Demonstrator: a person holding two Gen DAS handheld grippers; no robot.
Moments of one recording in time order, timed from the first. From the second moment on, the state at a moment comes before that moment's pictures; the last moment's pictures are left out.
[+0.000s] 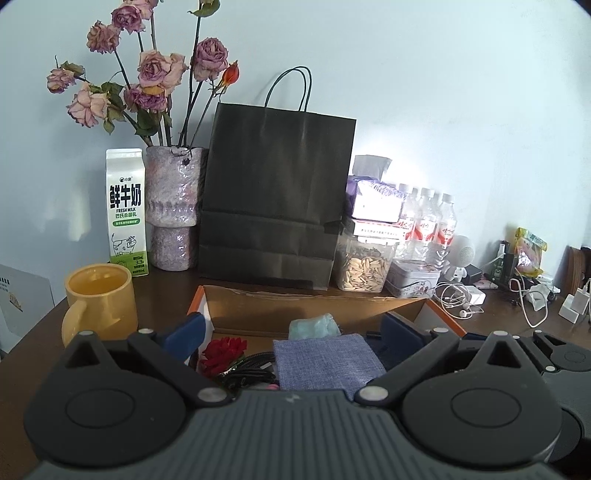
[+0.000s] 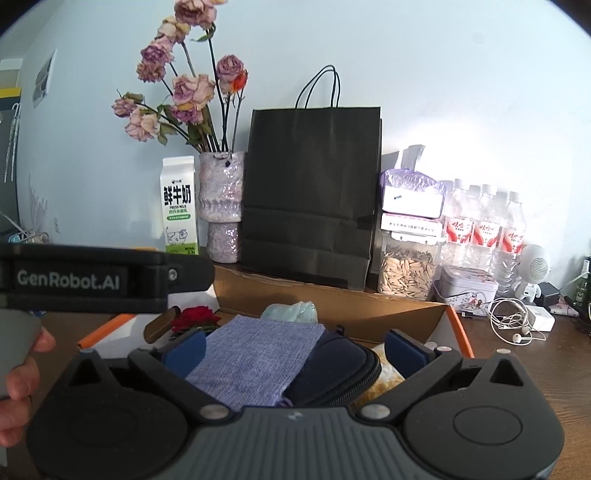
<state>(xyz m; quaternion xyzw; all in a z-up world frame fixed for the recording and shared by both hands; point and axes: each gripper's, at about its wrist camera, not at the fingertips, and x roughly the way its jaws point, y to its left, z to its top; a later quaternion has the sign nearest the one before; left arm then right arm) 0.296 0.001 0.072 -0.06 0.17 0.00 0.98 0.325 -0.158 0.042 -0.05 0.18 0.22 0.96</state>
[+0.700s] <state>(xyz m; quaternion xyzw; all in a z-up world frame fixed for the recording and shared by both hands) 0.228 -0.004 0.062 -0.05 0.19 0.00 0.98 0.253 -0.206 0.026 -0.08 0.20 0.22 0.95</state>
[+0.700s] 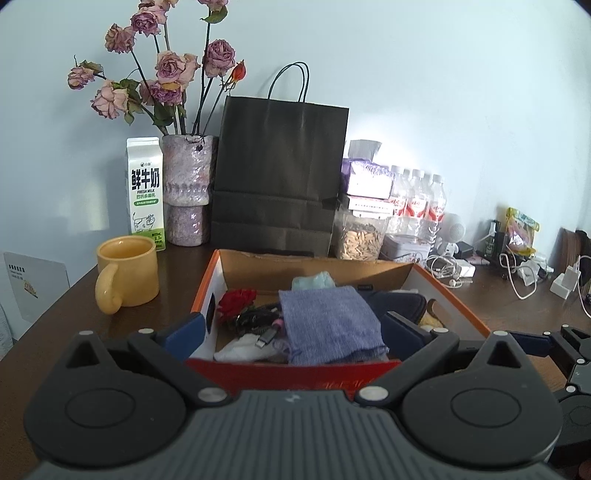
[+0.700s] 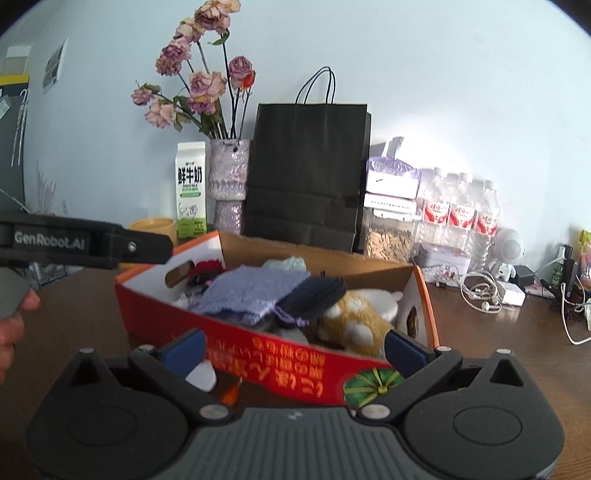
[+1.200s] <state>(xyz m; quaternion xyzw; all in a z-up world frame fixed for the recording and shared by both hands) 0.204 0.003 0.029 -0.04 0.25 0.01 0.97 0.249 -0.221 -0.011 -0.11 0.27 0.24 0.93</state>
